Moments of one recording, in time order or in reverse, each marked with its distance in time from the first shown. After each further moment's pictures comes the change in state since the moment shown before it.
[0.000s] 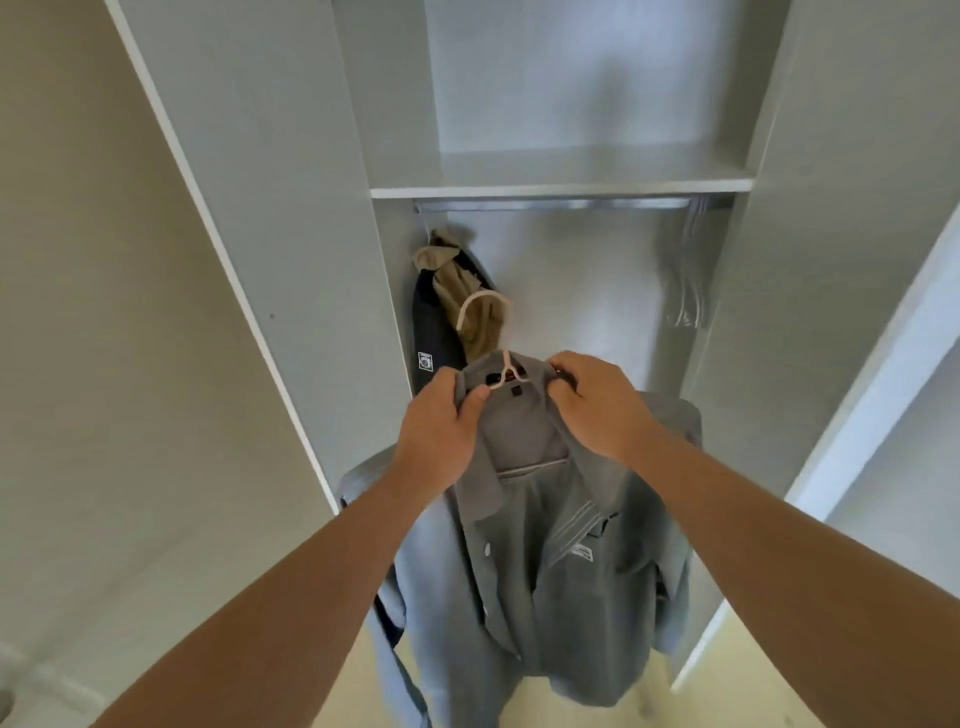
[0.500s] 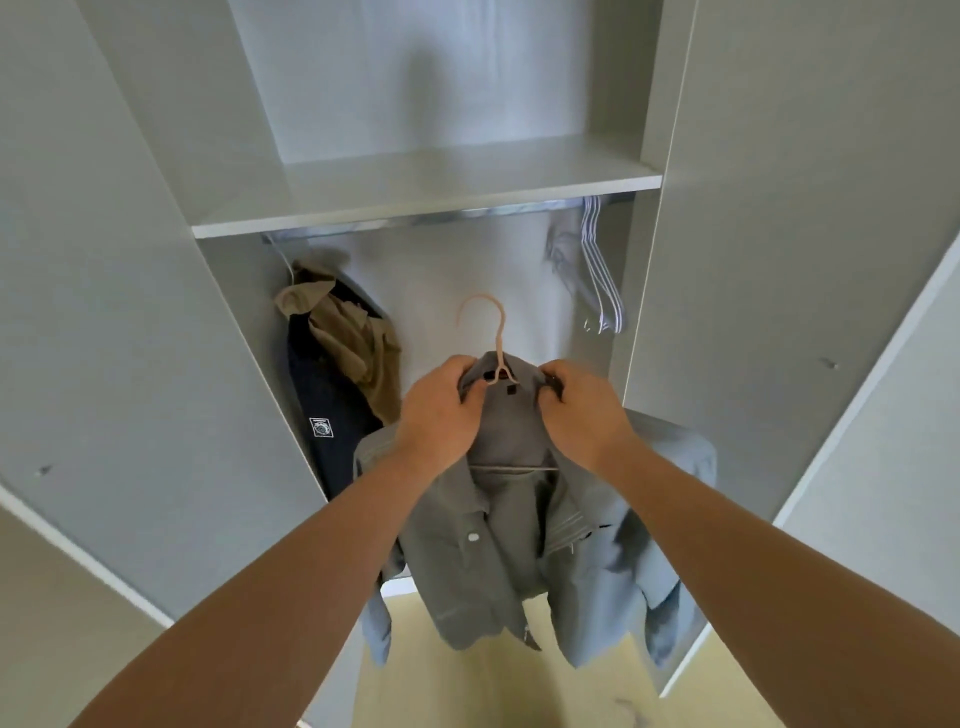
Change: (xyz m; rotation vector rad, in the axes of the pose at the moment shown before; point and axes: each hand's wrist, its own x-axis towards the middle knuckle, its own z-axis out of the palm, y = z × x) left_hand 0.198 -0.021 0.116 -0.111 -0.299 0.338; right_hand 0.112 0.077 0.026 -0.053 0.232 0.414
